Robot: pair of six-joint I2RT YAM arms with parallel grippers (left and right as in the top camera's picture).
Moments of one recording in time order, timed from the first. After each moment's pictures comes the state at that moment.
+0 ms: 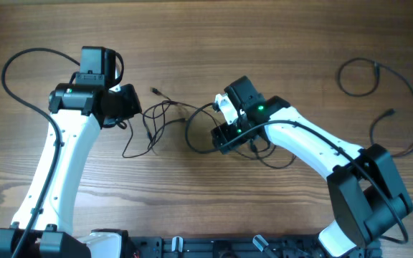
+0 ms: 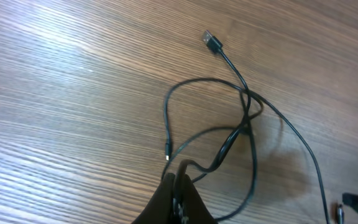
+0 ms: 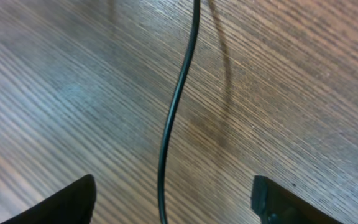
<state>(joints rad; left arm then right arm) -0.08 1.46 1.25 -0.99 0.01 -0.40 0.57 1.76 1.09 -0.61 -0.24 0.04</state>
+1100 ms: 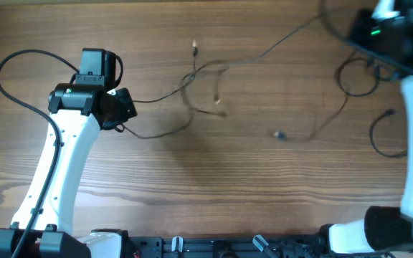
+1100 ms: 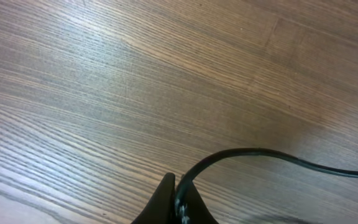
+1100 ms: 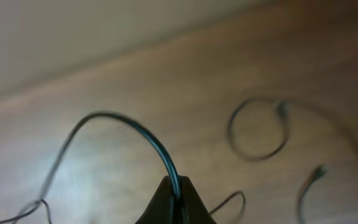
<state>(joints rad) -0.08 1.46 1.25 -1.04 -0.10 -0.41 -0.07 1.63 1.97 -1.13 0.05 0.26</state>
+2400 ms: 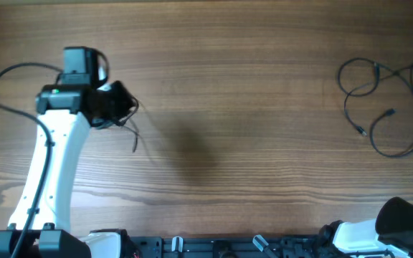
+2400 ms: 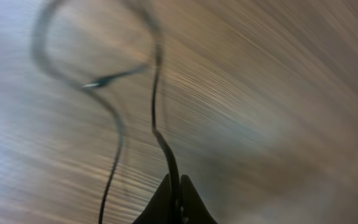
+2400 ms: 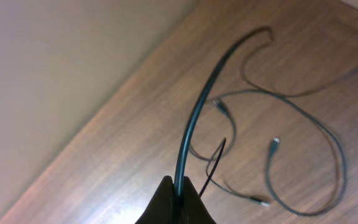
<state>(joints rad) -0.01 1.46 1.25 -0.98 0.18 -0.52 -0.51 1.64 2.04 -1.22 -0.18 0.38</state>
